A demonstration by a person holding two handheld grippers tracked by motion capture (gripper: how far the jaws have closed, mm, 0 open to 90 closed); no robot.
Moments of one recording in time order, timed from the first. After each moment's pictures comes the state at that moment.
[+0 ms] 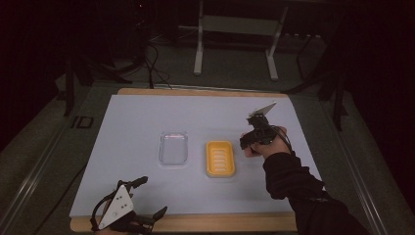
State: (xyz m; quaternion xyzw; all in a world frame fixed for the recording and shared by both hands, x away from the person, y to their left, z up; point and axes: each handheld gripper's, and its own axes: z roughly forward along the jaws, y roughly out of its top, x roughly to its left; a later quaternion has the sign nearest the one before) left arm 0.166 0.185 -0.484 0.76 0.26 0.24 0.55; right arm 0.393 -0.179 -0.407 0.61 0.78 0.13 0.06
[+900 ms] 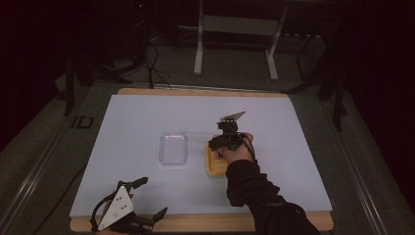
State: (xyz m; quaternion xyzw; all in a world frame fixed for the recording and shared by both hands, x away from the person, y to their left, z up) left arm 0.164 0.185 -0.484 0.76 0.26 0.24 0.55; right arm 0.382 -0.097 -0.439 0.63 0.75 0.18 0.06
